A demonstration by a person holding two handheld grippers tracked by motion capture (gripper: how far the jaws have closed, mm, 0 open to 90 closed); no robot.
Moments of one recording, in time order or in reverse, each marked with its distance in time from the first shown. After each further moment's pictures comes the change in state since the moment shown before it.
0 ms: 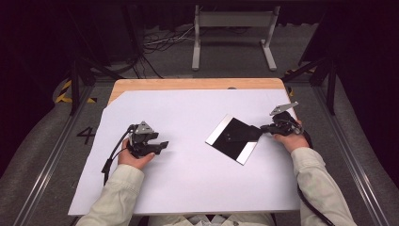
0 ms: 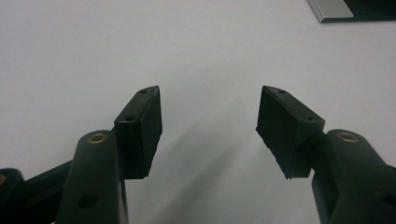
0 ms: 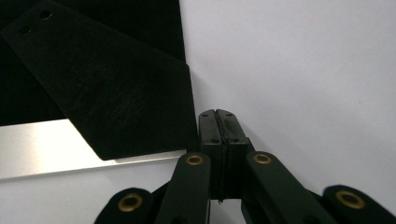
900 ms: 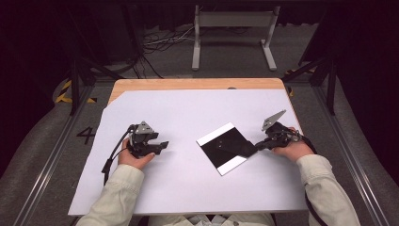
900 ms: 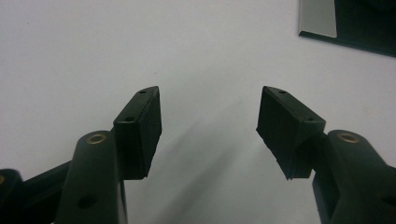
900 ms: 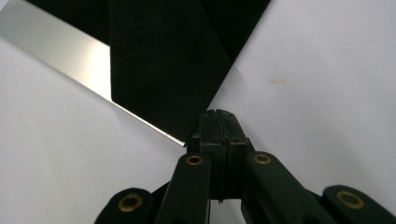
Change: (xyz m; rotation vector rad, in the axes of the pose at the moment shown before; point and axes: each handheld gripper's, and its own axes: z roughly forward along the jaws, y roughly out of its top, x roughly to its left) left arm 0.000 0.000 0.000 0.003 0.001 -0.001; right arm 0.049 0.004 -0.010 0.184 0.233 -0.201
